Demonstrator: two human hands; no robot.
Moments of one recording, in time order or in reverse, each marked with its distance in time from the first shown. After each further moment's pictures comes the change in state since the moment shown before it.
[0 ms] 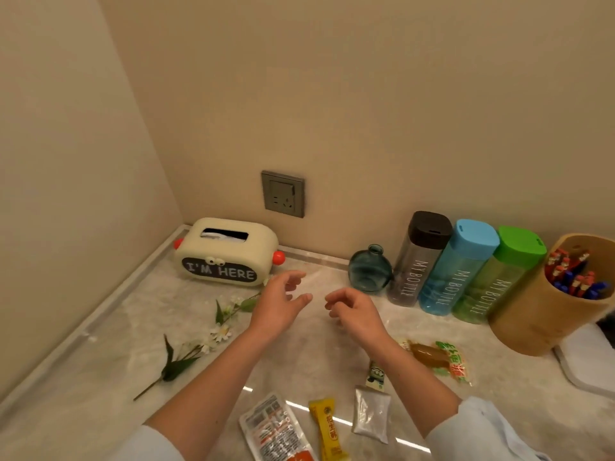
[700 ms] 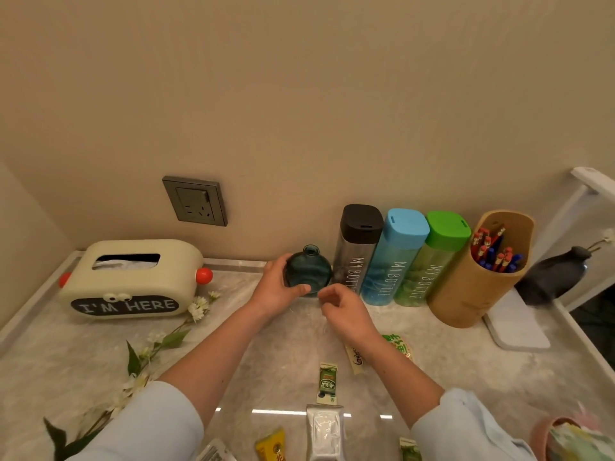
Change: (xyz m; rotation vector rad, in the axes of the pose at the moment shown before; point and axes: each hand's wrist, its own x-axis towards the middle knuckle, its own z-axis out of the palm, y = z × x) left_hand 0.081 0.018 0.096 -0.046 -0.347 0.022; right_hand 0.022 0.034 -0.065 -0.154 0.169 0.118
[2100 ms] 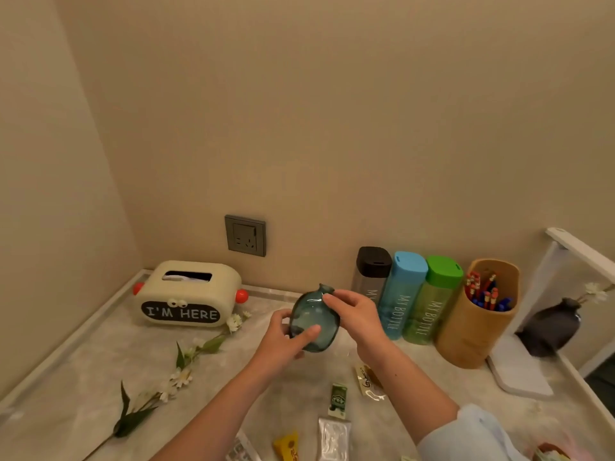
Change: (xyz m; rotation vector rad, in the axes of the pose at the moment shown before) left_hand -0.131 0.040 -0.019 -0.406 0.087 -0.130; right_hand -0.053 -0.077 -0.018 0.465 0.055 -0.047
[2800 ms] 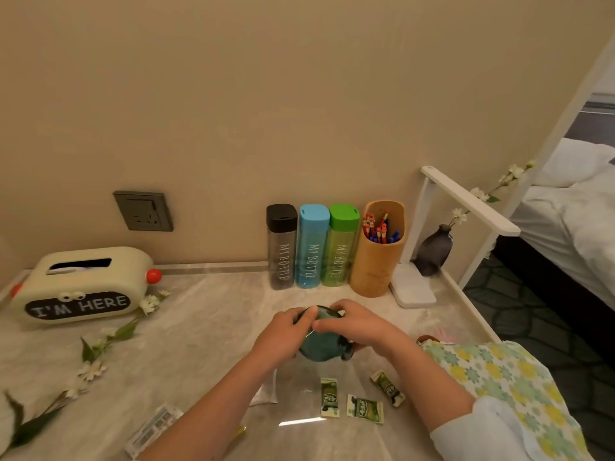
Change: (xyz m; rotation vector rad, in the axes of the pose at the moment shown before) left_hand -0.031 -0.018 0.126 0.529 -0.318 0.060; right_hand -0.078 0.035 -0.138 -0.591 -0.111 0.321
